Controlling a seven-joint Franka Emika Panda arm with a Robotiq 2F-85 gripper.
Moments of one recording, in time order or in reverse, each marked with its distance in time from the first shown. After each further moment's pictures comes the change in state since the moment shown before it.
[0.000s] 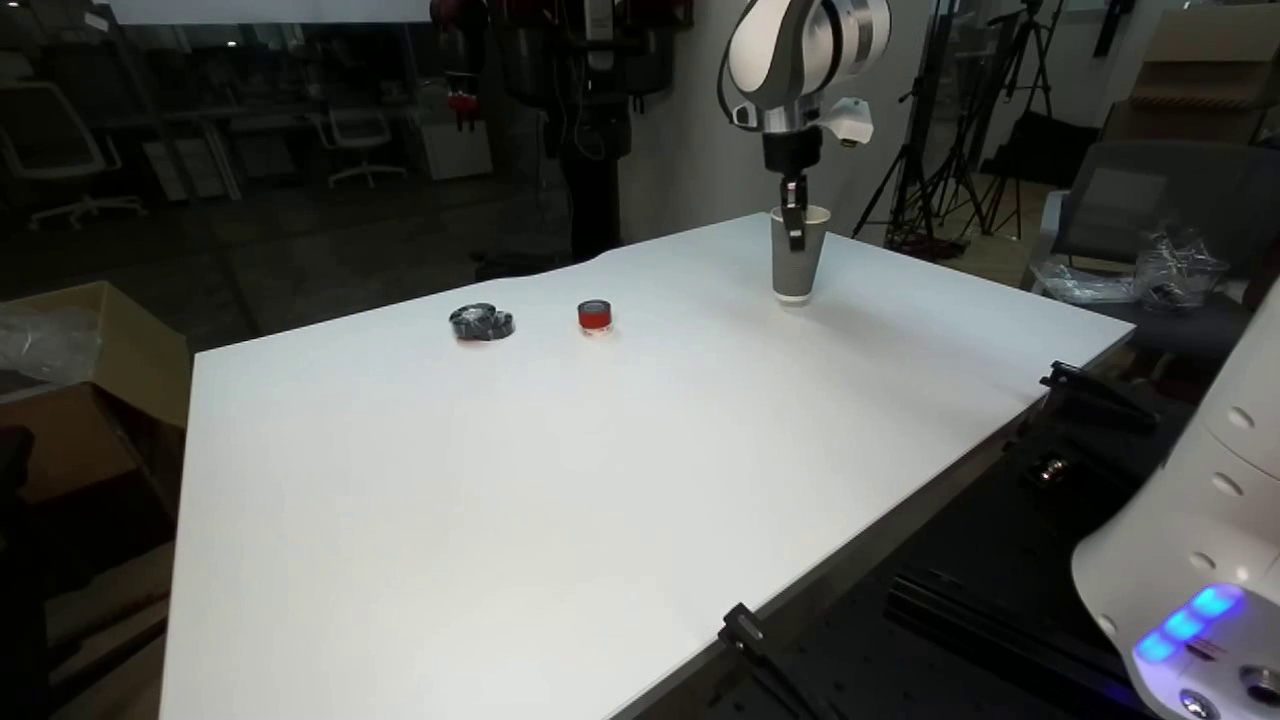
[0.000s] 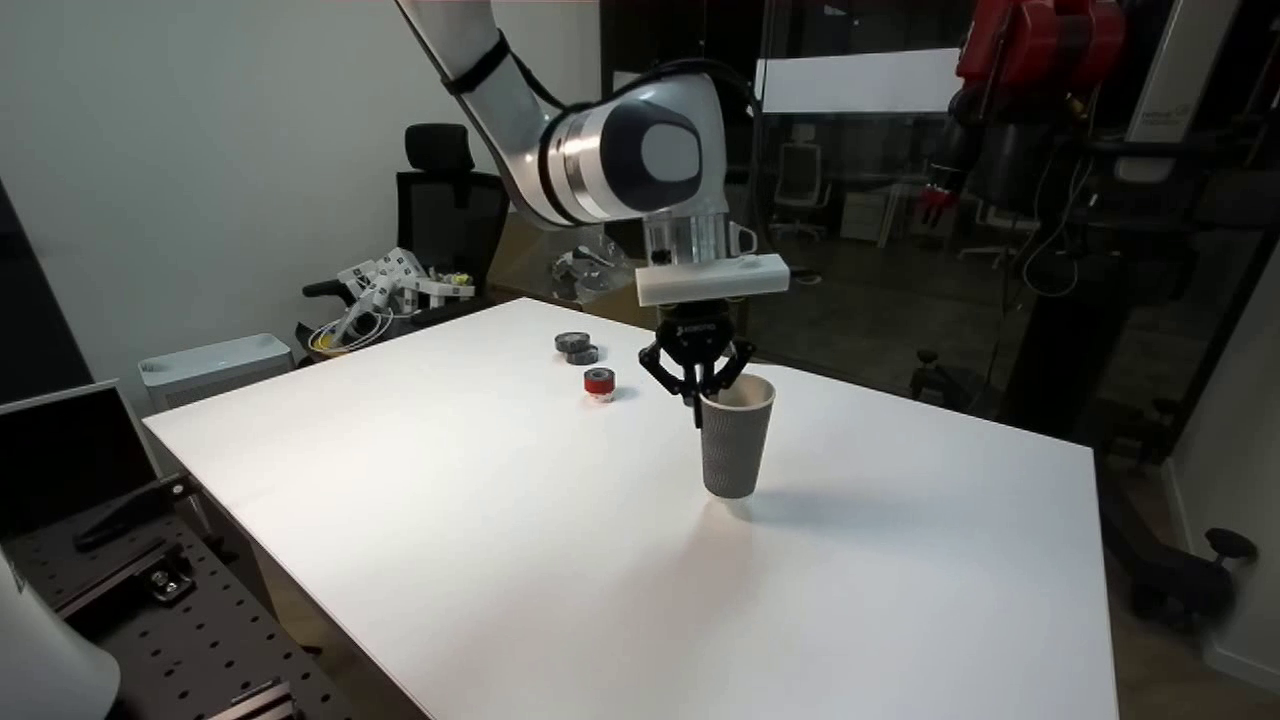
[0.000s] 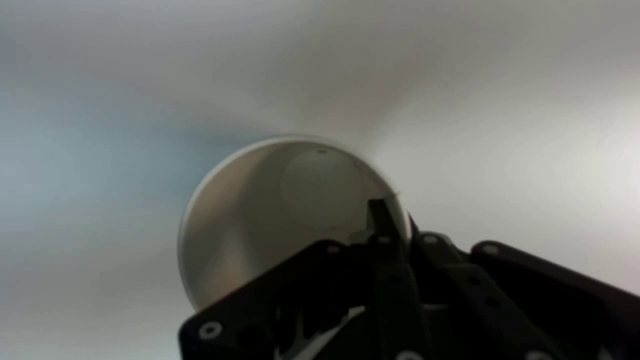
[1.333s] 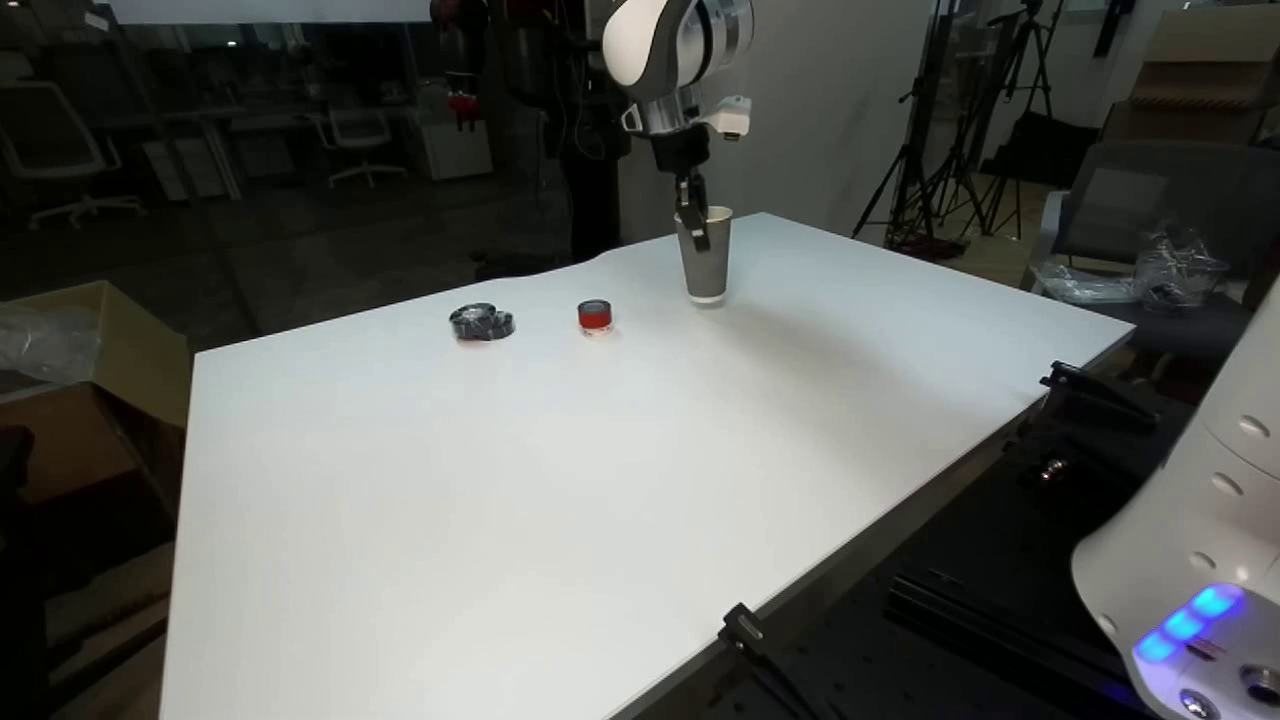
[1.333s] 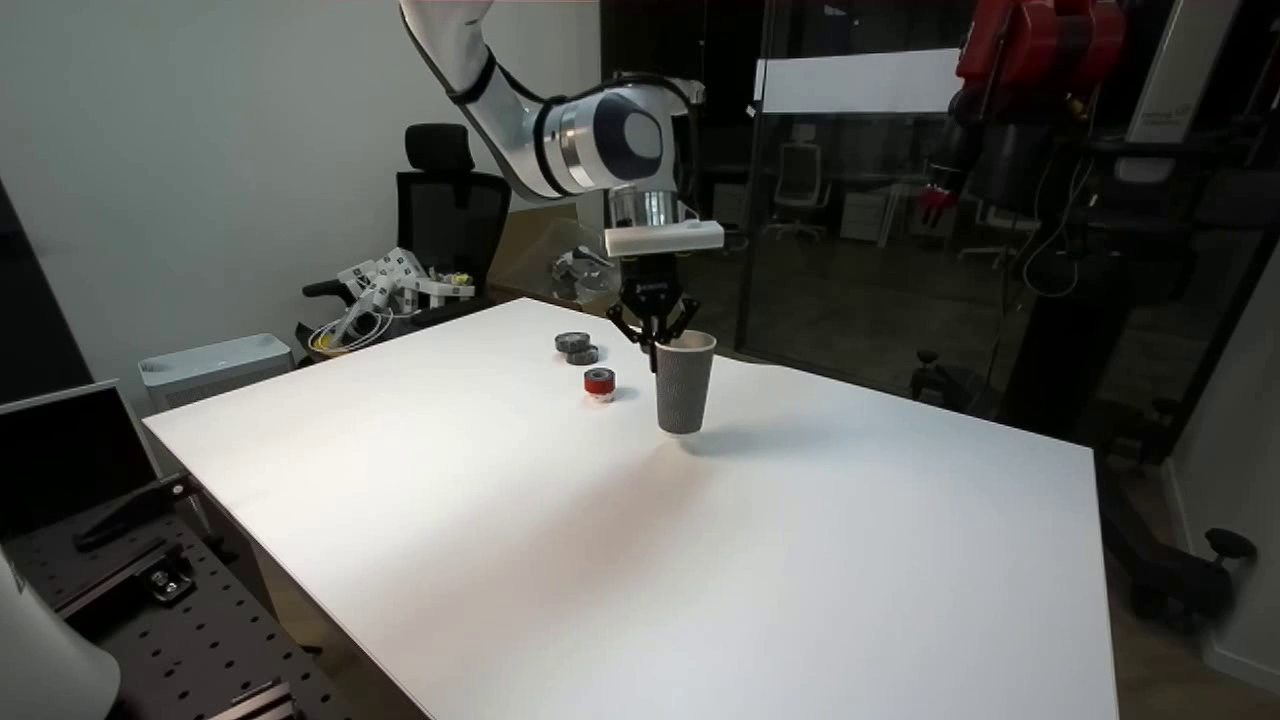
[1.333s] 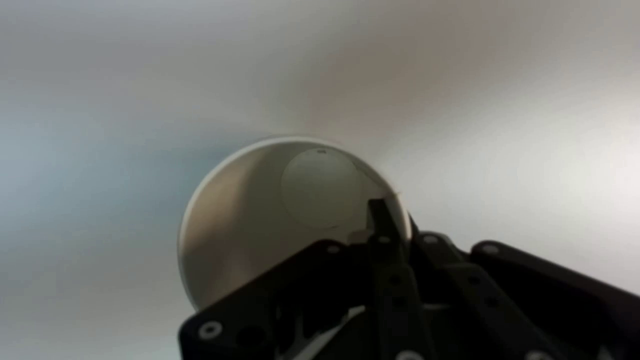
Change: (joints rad) arm 0.126 0.169 0.107 0.322 -0.017 -0.261 0.109
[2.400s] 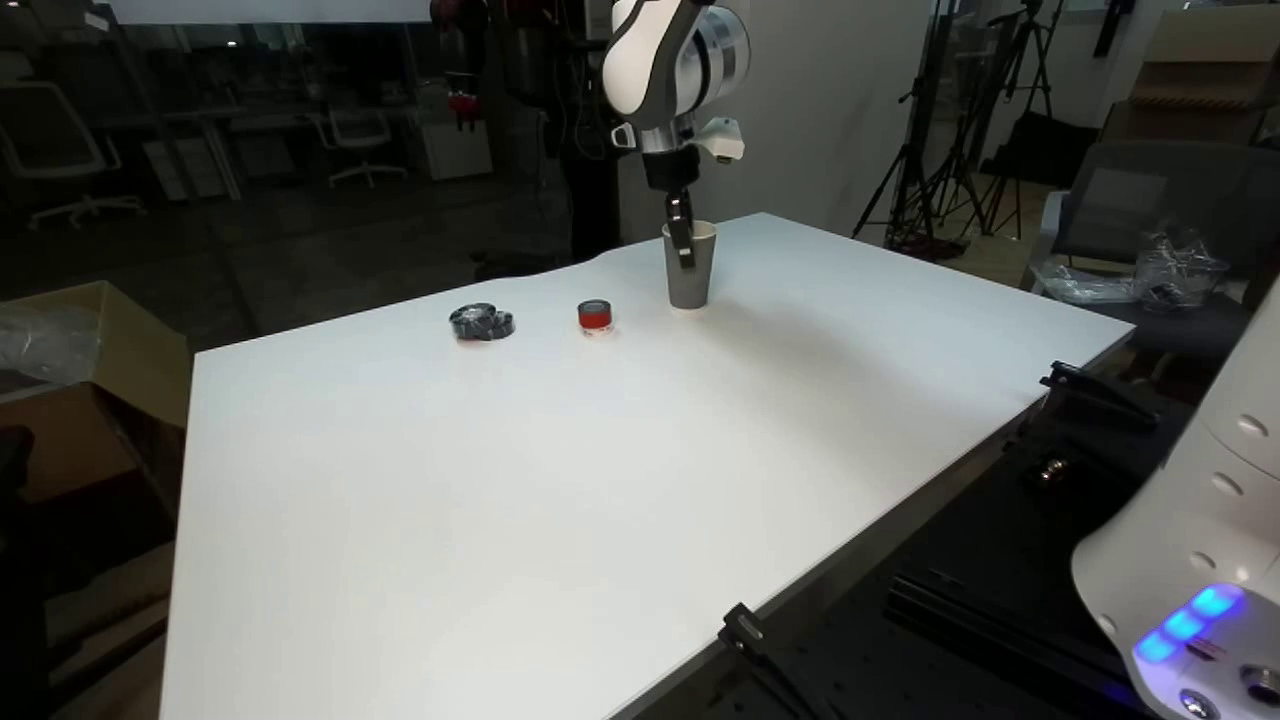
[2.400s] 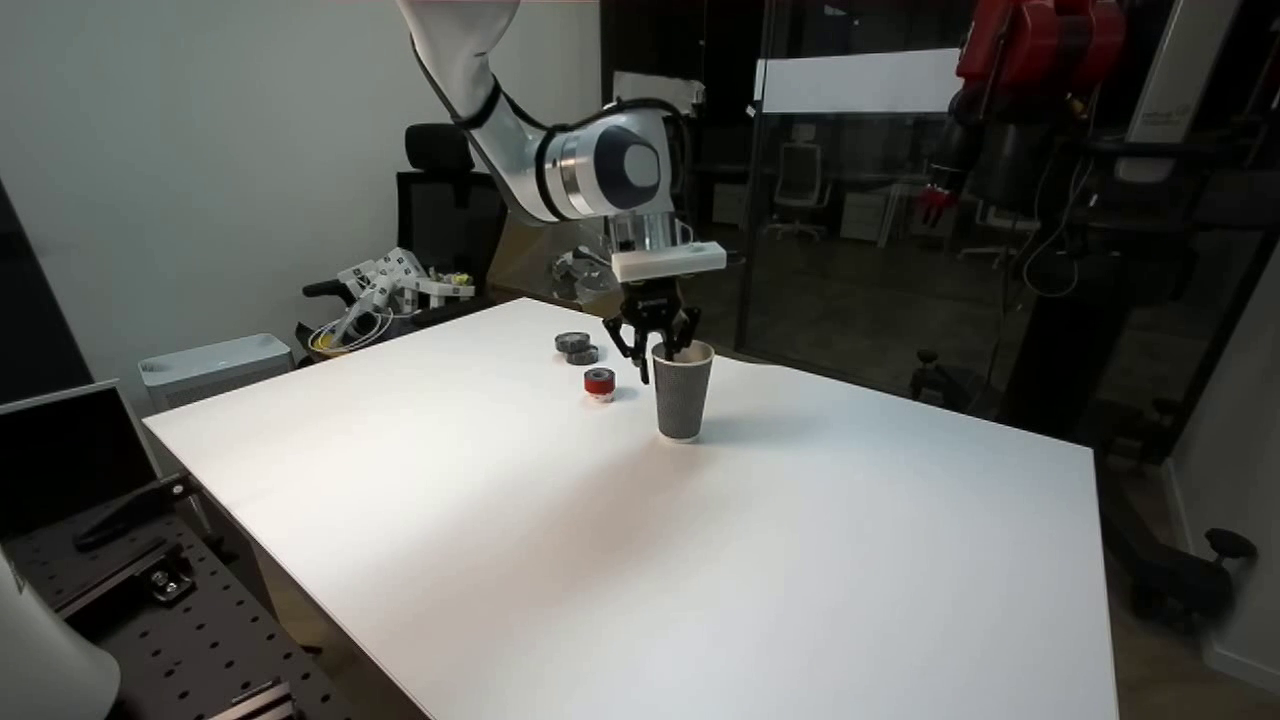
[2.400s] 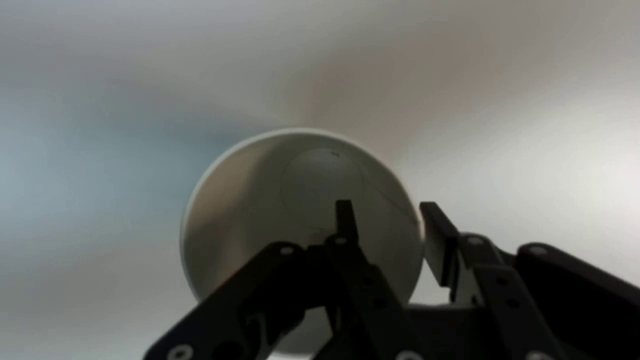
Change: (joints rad) arm -0.013 0.052 0.020 0.005 -0.001 0.119 -0.086
